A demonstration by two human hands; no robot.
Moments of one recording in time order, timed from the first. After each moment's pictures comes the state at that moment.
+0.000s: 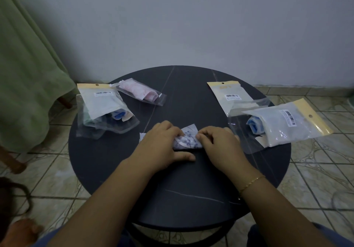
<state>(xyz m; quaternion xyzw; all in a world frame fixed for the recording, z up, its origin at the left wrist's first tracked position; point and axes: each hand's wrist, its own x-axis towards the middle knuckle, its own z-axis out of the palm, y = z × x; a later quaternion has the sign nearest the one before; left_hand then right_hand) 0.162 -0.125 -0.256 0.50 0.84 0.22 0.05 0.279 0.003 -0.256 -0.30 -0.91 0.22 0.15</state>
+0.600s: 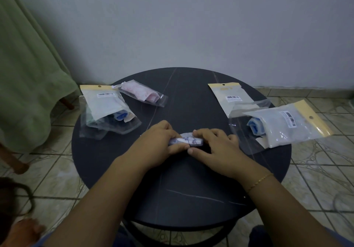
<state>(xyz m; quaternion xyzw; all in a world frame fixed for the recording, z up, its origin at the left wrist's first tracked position) 0.152 -0.131 -0.246 0.50 0.84 0.21 0.09 0.289 0.008 -0.260 -0.24 -0.94 0.25 -0.01</state>
